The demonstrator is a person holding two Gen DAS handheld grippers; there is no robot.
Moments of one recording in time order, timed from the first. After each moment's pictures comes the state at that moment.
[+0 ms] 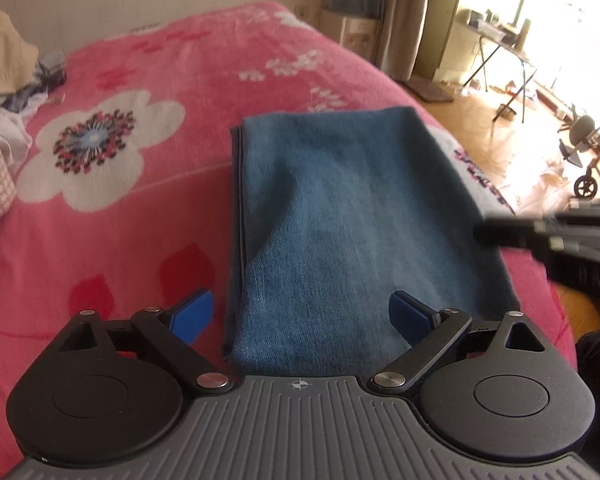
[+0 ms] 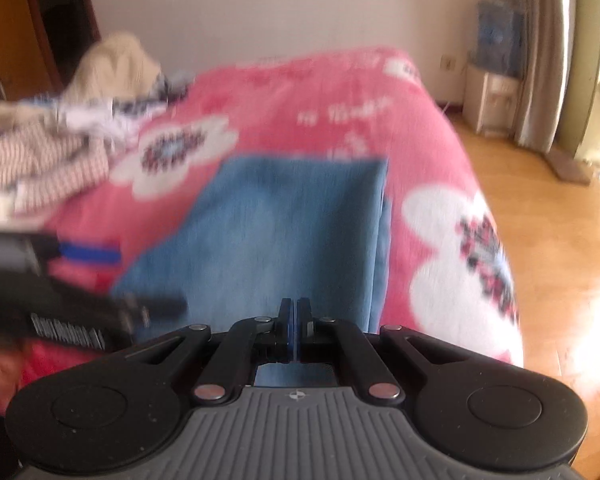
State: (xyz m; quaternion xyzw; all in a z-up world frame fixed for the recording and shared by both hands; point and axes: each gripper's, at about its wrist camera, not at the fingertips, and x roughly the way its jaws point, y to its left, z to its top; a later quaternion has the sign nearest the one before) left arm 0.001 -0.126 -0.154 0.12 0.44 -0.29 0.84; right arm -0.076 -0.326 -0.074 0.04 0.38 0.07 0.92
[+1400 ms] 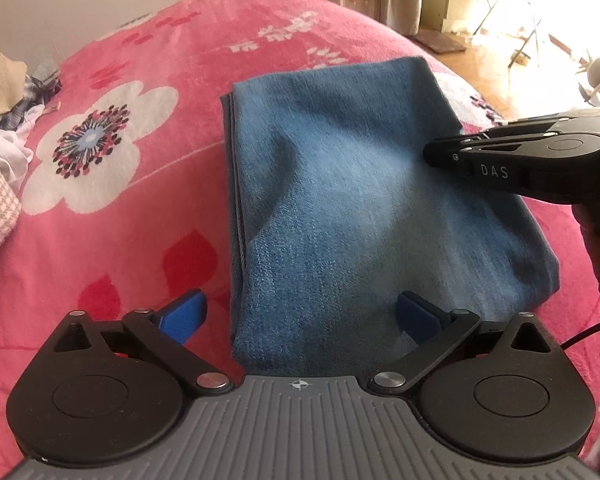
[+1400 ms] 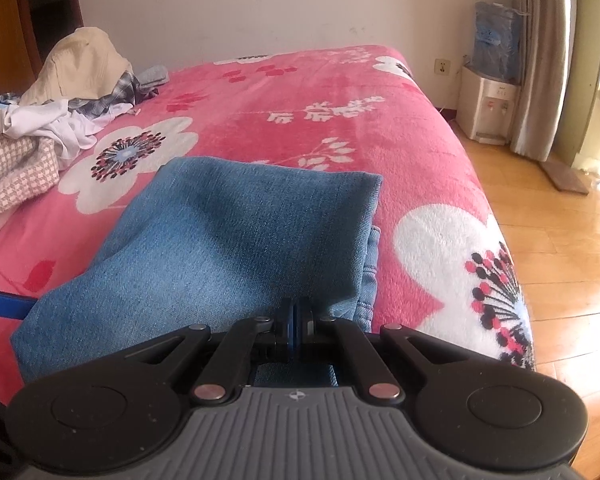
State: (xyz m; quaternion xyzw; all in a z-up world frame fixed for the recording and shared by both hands) left arm -0.003 -0.143 -0.170 0.19 0.44 -0.26 0.84; right arm -0.007 -0.344 -0.126 0.03 0.39 0.06 0.92
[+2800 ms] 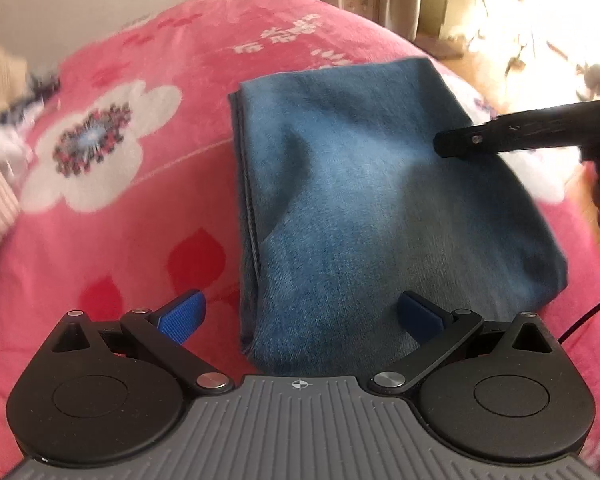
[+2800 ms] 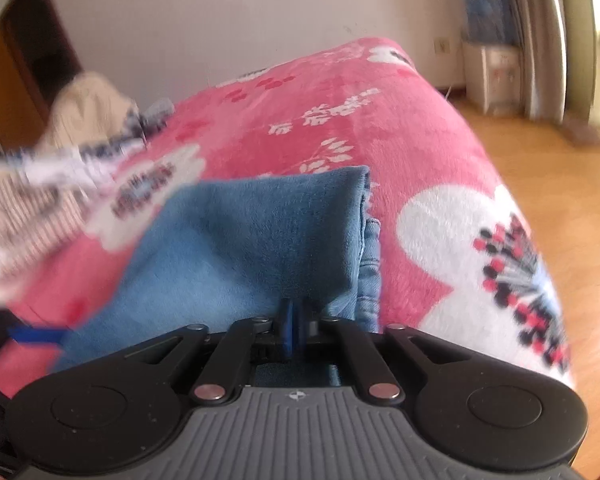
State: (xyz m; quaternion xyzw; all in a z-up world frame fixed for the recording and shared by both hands) left arm 0.007 -0.123 -0.176 0.15 0.45 -0.28 0.84; right arm -0.010 -0.388 -0.125 0.19 0.38 0.11 0.90
